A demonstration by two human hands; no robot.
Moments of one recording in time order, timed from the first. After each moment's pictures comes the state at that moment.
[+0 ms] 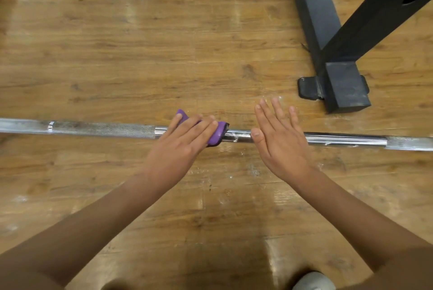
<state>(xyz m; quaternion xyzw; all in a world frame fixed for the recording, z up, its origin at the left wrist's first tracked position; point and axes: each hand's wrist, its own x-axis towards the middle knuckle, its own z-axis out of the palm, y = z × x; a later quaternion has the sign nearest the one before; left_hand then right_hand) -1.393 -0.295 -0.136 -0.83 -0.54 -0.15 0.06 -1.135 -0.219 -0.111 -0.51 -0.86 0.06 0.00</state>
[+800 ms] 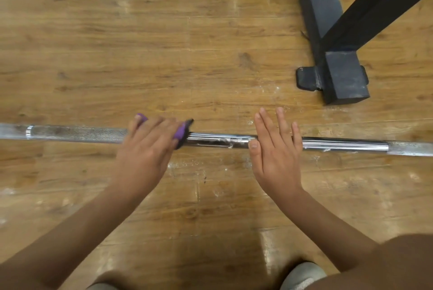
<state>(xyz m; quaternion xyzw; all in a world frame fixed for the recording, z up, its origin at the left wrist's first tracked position) -1.411 -0.324 -0.125 -0.75 -0.63 -0.20 0.02 -1.134 -0.264 -0.132 -0.55 -0.82 0.06 0.16</state>
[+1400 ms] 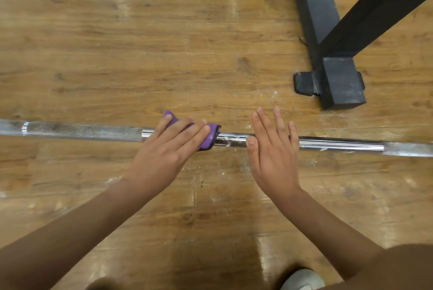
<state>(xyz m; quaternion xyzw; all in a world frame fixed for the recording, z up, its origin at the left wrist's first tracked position) -1.395 -0.309 -0.140 -0.83 -0.51 -0.19 0.07 -1.138 -0.257 -0.131 -0.56 -0.82 0.05 0.13</state>
